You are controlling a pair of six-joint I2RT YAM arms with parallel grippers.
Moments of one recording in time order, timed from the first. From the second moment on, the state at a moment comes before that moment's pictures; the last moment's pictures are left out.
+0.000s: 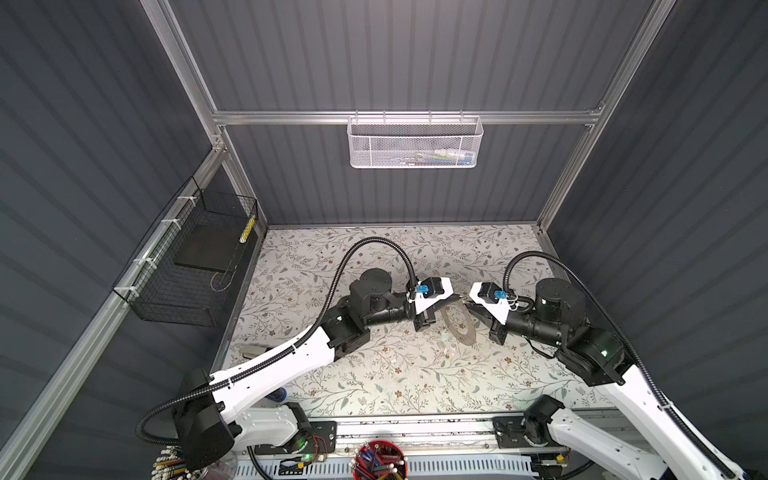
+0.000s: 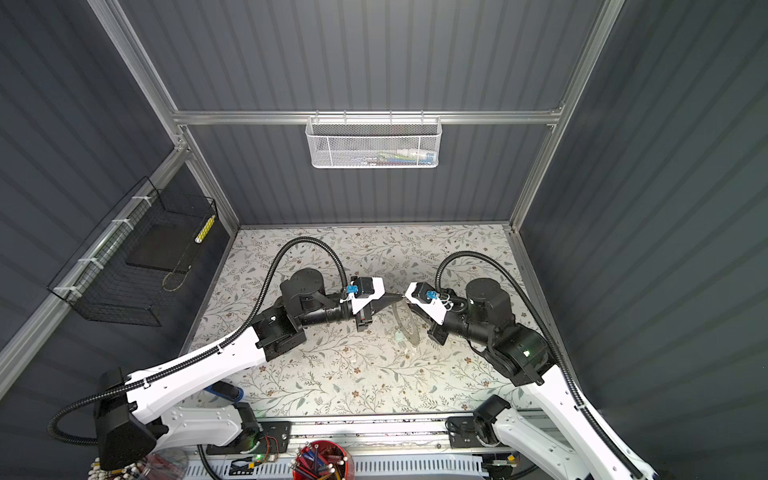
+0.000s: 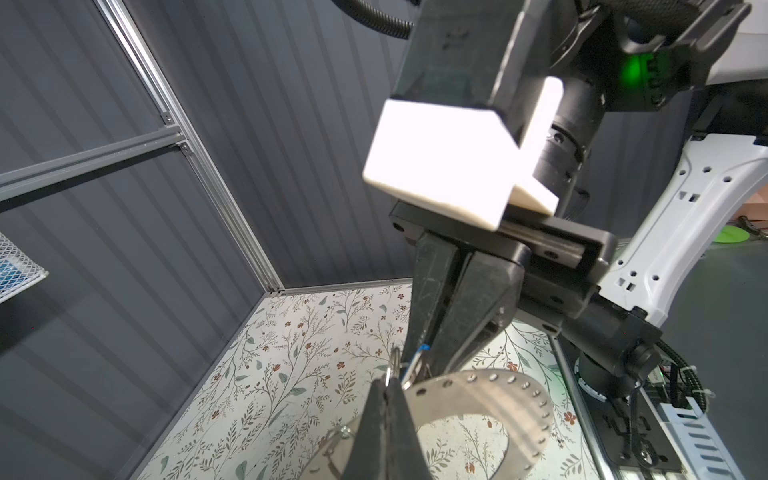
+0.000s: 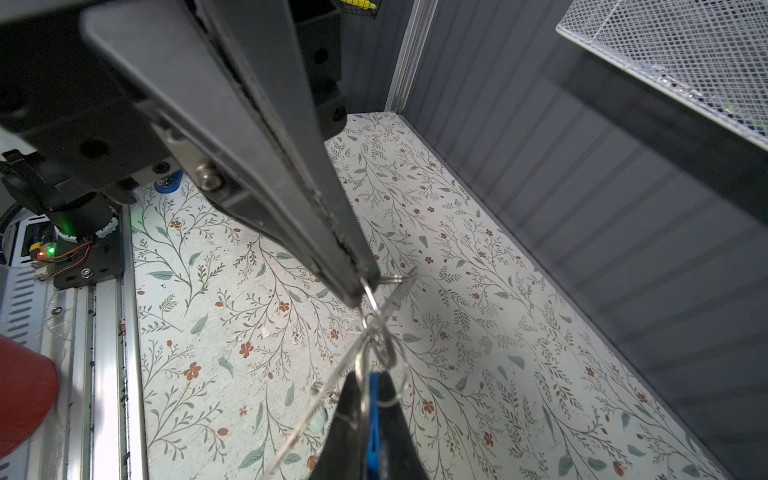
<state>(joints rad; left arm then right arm) -0.97 1.26 1.06 0.13 0.43 0.31 0.58 0.77 0.98 -0.61 -0.36 -0.42</state>
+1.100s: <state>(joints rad) -0.79 1.09 0.87 0.07 0.01 0.19 0.57 1.18 1.12 -0.68 -0.36 -0.52</state>
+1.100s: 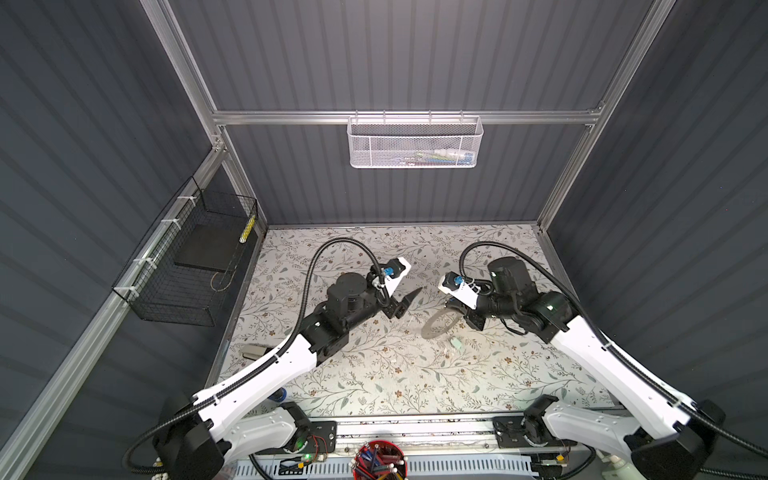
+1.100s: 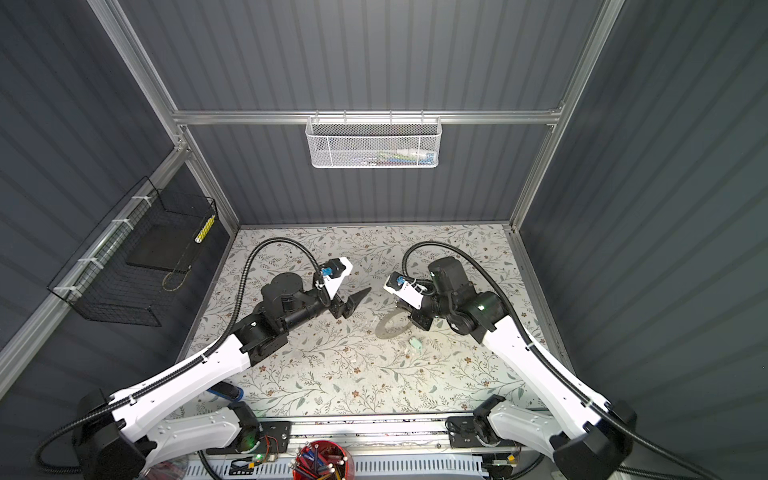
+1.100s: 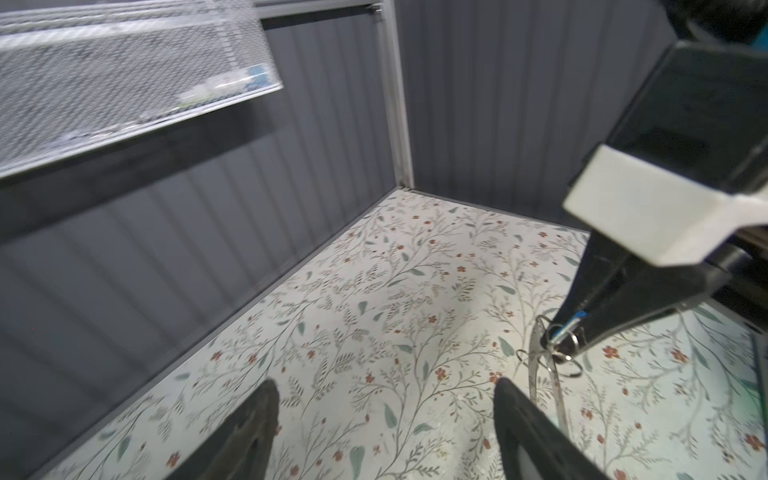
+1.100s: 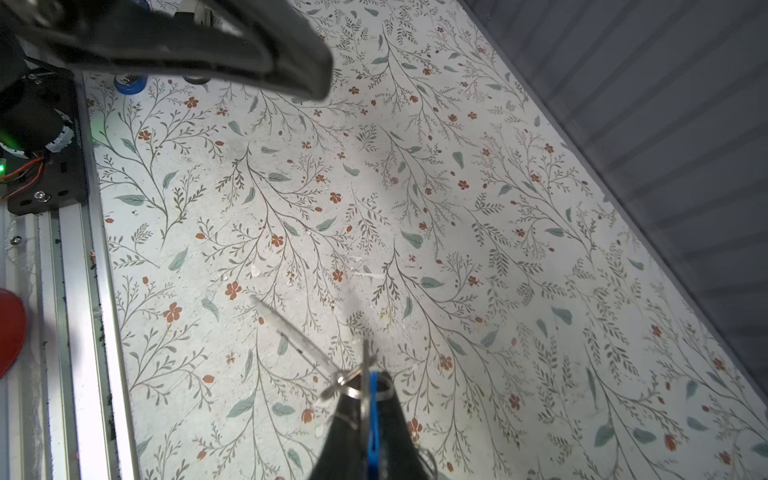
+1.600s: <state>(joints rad) -0.78 0.98 0.80 0.00 -0.39 0.14 0.57 1.56 1.27 -0.57 -0.46 -0.71</state>
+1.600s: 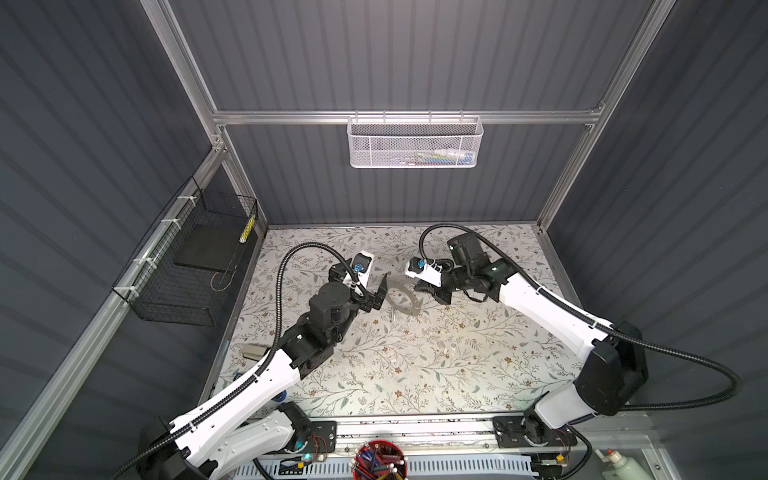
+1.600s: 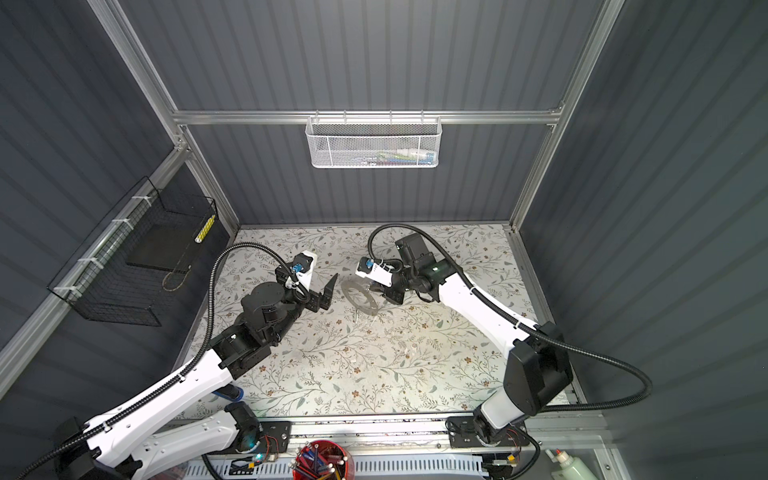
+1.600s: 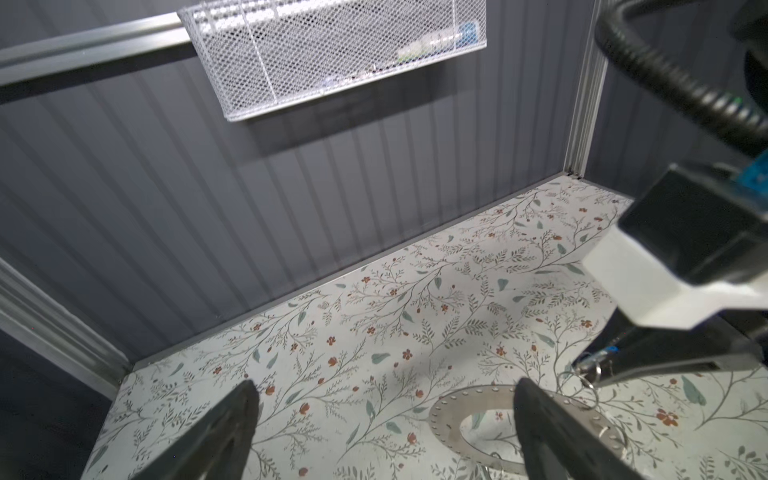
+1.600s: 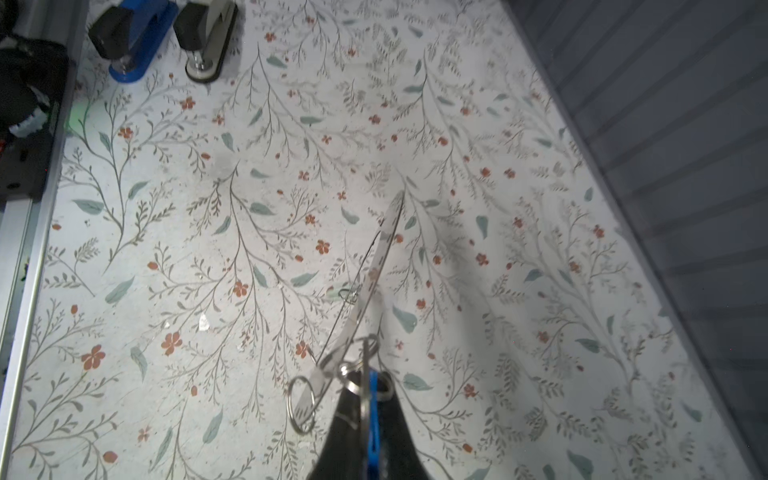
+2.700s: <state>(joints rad) -0.76 1.12 0.76 0.03 -0.39 0.14 0.41 1.63 0.95 -0.69 -0.05 -0.68</state>
